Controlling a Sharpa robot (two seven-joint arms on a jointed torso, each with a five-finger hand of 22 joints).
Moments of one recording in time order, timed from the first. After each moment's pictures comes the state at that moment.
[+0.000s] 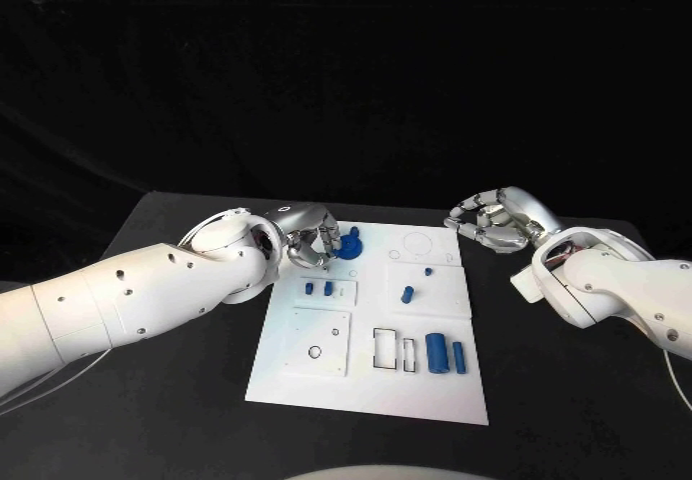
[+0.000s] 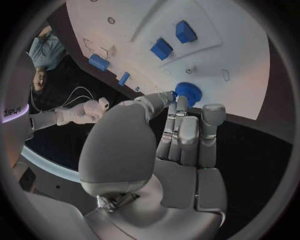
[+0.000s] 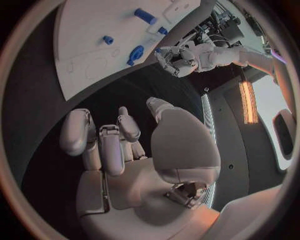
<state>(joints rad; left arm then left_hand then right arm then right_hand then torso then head) 1.16 -0.74 0.05 1.42 -1.48 -0.20 -0.09 1.42 -0.23 0.65 0.09 0.20 0.97 0.15 0.39 0.26 1.13 0.08 0.34 0.08 1.37 0.00 1.38 0.87 0.15 1.22 0.11 1.19 0.87 1.26 -0.93 -0.13 1.53 -0.88 -0.54 0.08 1.15 -0.15 0.29 0.29 0.30 0.80 0.16 0.30 0.40 1.25 0.08 1.25 1.16 1.46 0.01 1.46 1.31 0.08 1.36 0.11 1.18 1.27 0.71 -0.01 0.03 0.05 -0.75</state>
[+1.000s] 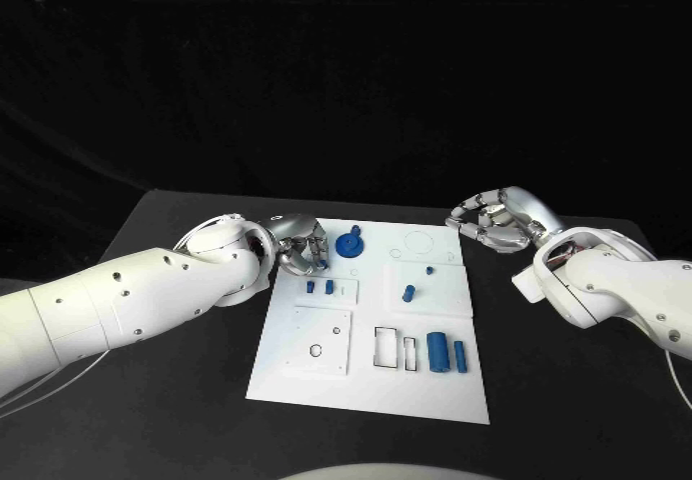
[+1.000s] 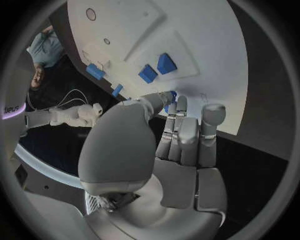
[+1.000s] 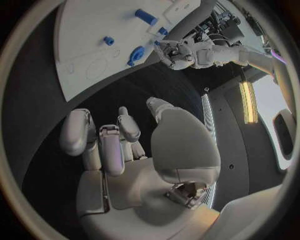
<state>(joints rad) 1.14 -0.75 0.05 1.40 -1.46 -0.13 -0.12 1.41 -0.23 0.65 0.09 0.20 0.97 0.15 0.38 0.26 1.14 0.07 0.33 0.08 1.37 0.00 1.38 0.86 0.15 1.22 0.11 1.19 0.87 1.26 -0.93 -0.13 1.53 -0.88 -0.54 0.08 1.15 -0.15 0.29 0.29 0.30 0.80 0.16 0.30 0.40 1.25 0.08 1.25 1.16 1.46 0.01 1.46 1.31 0.08 1.36 0.11 1.18 1.27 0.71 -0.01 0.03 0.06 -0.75</state>
